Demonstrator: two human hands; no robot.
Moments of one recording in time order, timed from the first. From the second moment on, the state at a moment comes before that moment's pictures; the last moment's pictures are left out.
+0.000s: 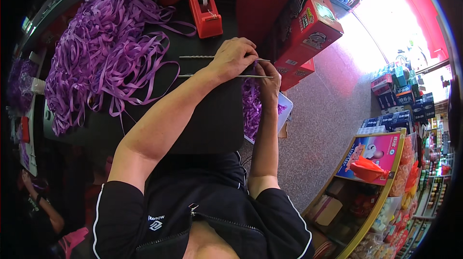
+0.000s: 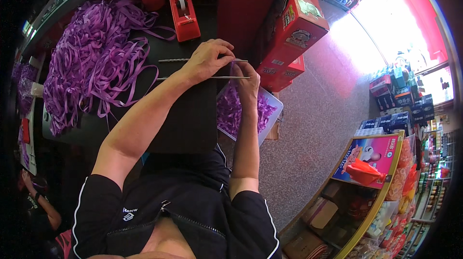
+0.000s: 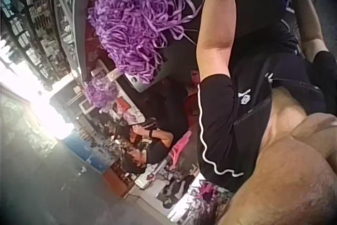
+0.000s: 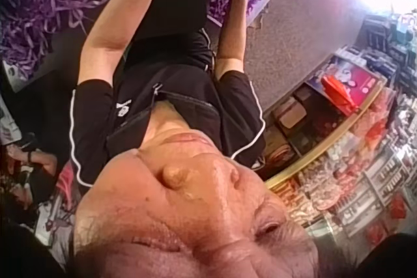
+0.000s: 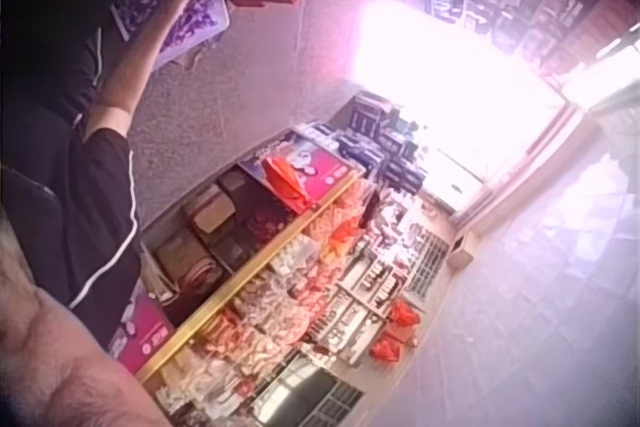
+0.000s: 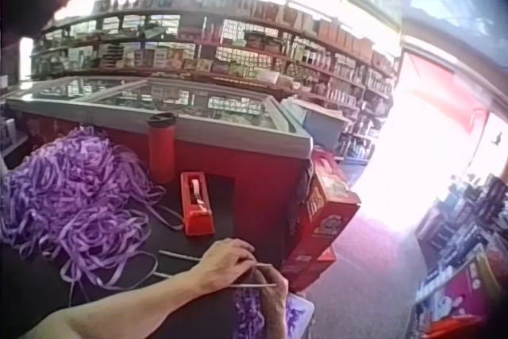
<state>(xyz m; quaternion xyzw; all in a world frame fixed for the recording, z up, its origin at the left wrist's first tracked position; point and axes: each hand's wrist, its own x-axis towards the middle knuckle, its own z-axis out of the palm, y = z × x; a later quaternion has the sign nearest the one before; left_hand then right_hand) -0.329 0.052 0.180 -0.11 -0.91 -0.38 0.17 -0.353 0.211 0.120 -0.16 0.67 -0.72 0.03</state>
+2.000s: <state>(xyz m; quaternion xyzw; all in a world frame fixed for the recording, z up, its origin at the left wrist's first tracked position) -0.326 0.053 0.181 -0.10 -0.91 -0.37 0.15 -0.326 0.259 -0.051 0.13 0.53 -0.83 0.02</state>
